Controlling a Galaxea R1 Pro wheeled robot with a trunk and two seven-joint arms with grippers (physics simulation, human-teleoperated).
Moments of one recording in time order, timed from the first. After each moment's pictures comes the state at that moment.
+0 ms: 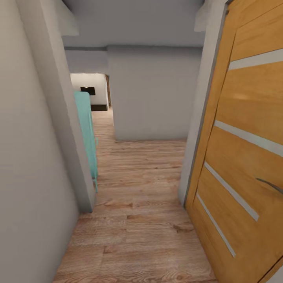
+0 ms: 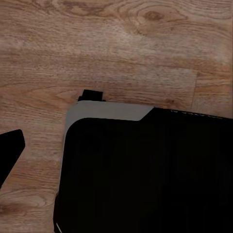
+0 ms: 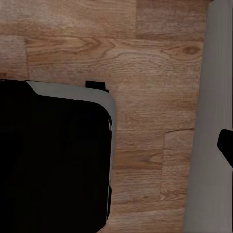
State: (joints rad) left arm -0.20 -0.02 -0.02 0.00 0.19 -0.05 -0.01; right arm -0.13 -0.01 0.71 0.03 -0.61 -0.16 -0.09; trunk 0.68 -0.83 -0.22
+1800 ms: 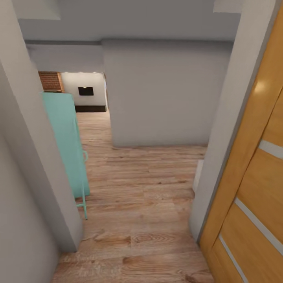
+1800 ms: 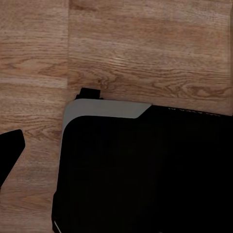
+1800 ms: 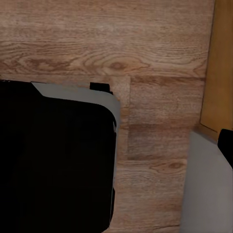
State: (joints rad) left arm -0.20 -0.02 -0.02 0.00 0.18 -0.05 -0.01; right arm -0.13 0.00 0.72 0.02 -0.61 -0.16 -0.09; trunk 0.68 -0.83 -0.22
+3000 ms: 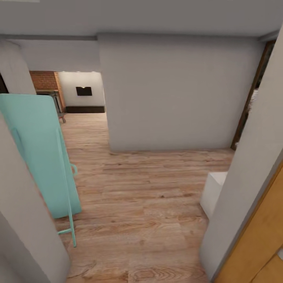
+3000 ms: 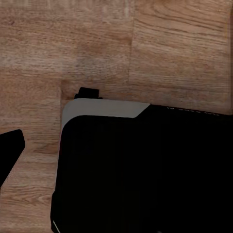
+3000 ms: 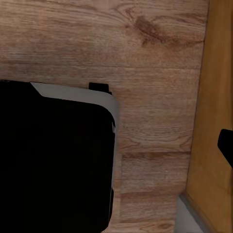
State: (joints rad) left arm -0.20 -0.02 -0.02 0.00 0.18 -0.04 -0.01; right arm -0.13 0.00 0.72 0.02 -0.61 -0.16 -0.09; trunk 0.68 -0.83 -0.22
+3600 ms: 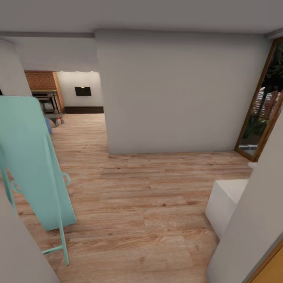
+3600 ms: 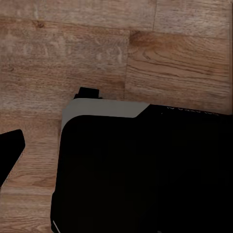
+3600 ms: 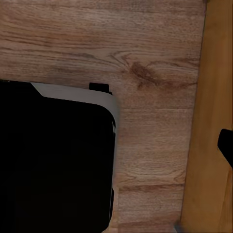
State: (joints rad) left arm -0.20 -0.02 -0.02 0.00 0.18 -0.04 -0.01; right arm -0.13 0.00 0.72 0.02 -0.61 -0.16 -0.09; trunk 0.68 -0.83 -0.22
